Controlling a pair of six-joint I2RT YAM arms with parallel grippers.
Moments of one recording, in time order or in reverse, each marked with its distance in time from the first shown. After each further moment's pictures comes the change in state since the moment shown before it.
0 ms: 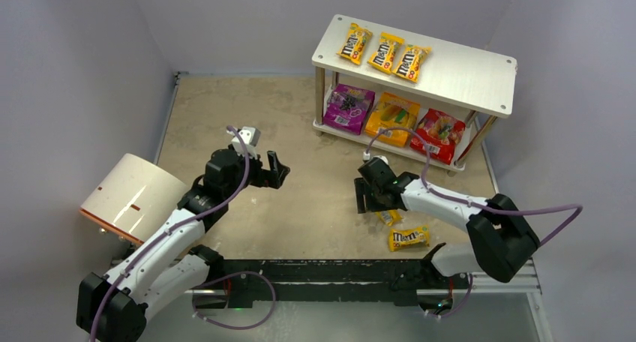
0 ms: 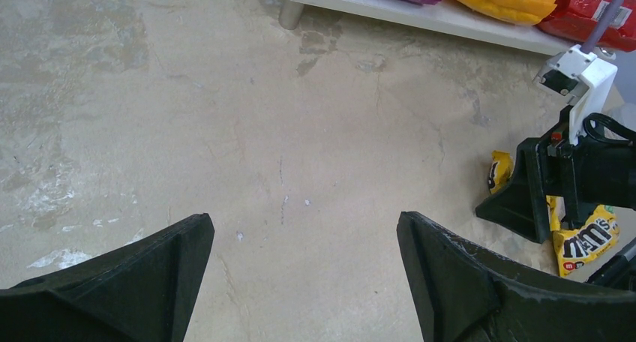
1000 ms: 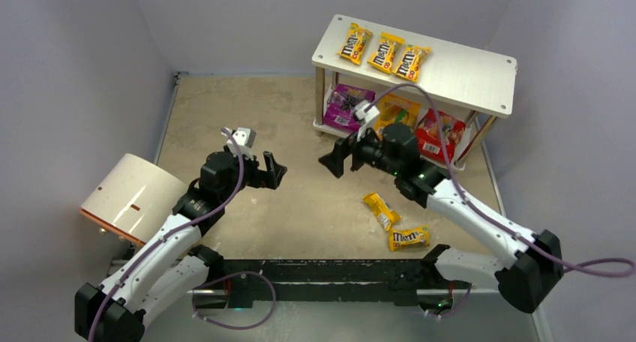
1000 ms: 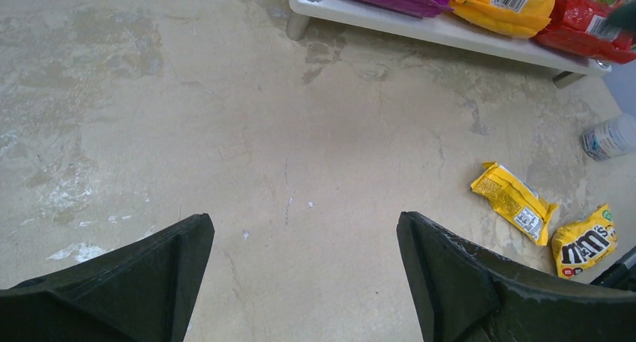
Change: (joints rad) left arm 0.000 -0.060 0.000 -0.033 -0.026 -0.001; right arm -0.014 -0.295 0.277 0.462 -0.430 -0.356
